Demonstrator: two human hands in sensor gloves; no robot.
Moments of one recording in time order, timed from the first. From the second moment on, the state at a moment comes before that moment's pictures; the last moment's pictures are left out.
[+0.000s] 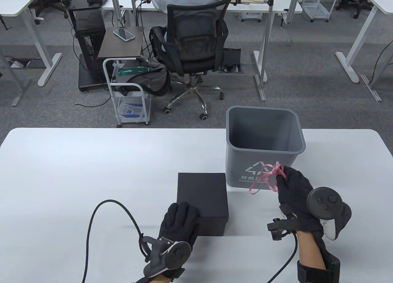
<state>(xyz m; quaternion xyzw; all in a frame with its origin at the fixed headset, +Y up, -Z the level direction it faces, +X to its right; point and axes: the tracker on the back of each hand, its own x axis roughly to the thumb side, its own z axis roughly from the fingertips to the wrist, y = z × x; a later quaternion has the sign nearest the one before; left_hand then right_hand) -0.109 -0.726 -0.291 0.17 -0.17 0.10 0.96 0.240 -0.585 -0.342 -0.01 -0.23 0.88 0.42</state>
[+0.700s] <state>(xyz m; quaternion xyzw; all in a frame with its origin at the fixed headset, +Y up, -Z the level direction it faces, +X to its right) -0.101 -0.726 -0.287 0.12 -0.18 0.06 0.97 0.222 -0.505 -0.452 -0.06 -0.28 0.86 0.43</state>
